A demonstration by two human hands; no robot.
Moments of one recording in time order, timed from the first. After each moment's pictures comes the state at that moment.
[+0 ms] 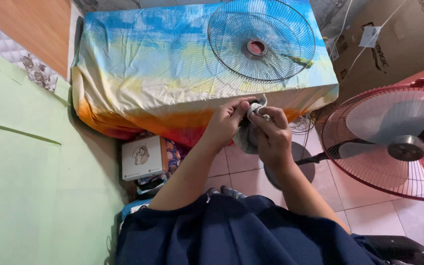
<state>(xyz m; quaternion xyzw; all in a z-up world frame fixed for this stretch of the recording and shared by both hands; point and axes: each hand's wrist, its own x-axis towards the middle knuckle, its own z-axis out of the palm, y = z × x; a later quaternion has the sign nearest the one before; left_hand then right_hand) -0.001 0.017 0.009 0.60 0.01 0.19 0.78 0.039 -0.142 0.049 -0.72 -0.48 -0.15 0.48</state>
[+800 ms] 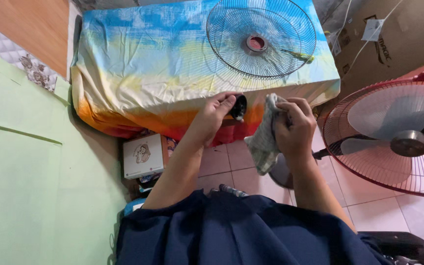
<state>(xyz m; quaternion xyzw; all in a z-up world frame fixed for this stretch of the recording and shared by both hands) -0.014 0.040 0.014 0.56 0.06 0.13 0.81 0.071 -0.165 0.056 -0.81 -0.33 -0.14 0.45</state>
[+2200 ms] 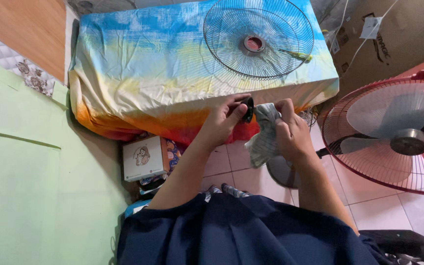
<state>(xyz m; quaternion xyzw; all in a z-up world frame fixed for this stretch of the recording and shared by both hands) 0.000 0.024 0.003 0.61 0.00 0.15 0.78 0.078 -0.174 0.063 -0.83 -0.35 0.06 0.44</state>
